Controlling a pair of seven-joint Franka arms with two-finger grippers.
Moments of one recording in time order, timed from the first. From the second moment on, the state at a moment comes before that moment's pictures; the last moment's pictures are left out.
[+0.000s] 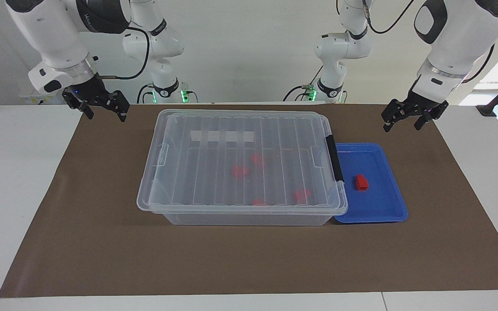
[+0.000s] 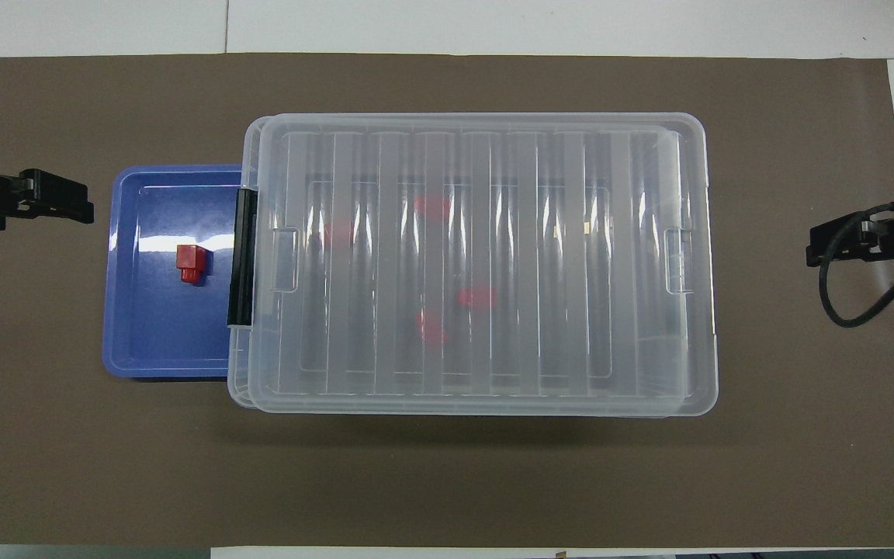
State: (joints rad) left arm -0.06 0.02 -0.04 -1.58 -0.01 1.63 -0.08; right arm 0.08 -0.05 -0.10 -1.67 -0.02 1.55 0.10
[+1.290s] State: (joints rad) left arm -0.06 0.02 -0.04 -1.58 -0.01 1.63 -0.08; right arm 0.16 -0.03 -0.07 -1.75 -0.02 1.75 0.15
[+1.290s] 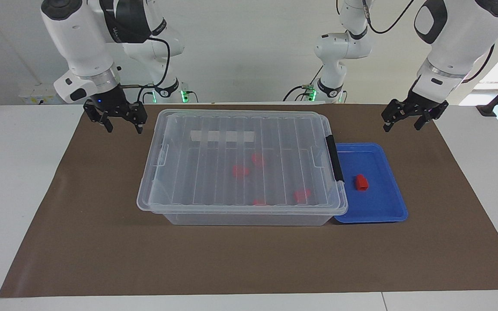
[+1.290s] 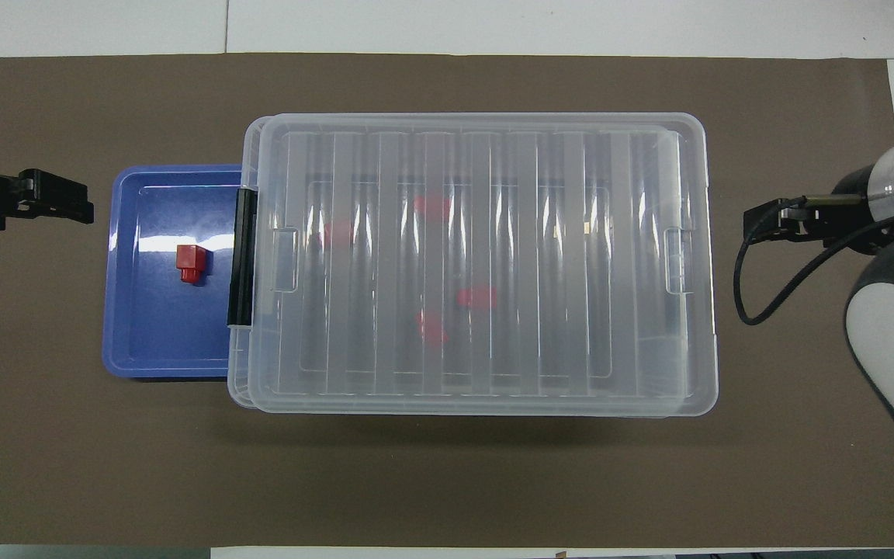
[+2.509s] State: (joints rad) left arm -0.06 0.02 -0.04 -1.58 -0.01 1.63 -0.08; right arm 0.17 0.02 -0.05 -1.96 -0.02 1.97 0.15
